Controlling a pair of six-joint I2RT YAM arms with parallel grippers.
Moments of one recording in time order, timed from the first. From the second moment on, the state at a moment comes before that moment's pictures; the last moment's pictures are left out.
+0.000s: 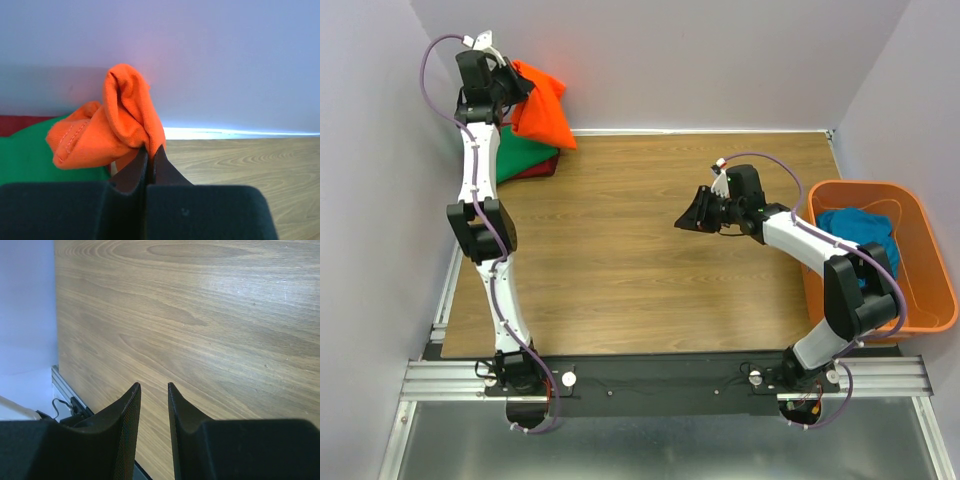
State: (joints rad) left arm 0.16 2.37 2.51 -0.36 0.40 -0.37; right arm 0.39 1.61 1.03 -0.09 -0.50 0.63
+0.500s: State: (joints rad) left arm 0.27 2.35 2.44 -0.25 0.49 -0.46; right arm 0.39 1.61 1.03 -0.10 -0.49 0.63
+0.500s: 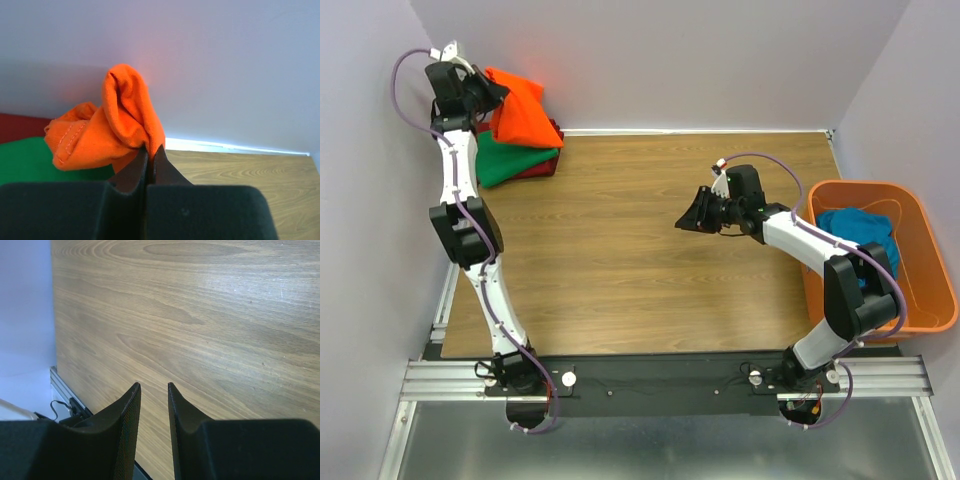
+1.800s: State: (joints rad) left arm 0.11 1.83 1.62 -0.28 -0.05 -0.52; right arm 0.39 1.54 1.01 -0.10 -0.41 0.61
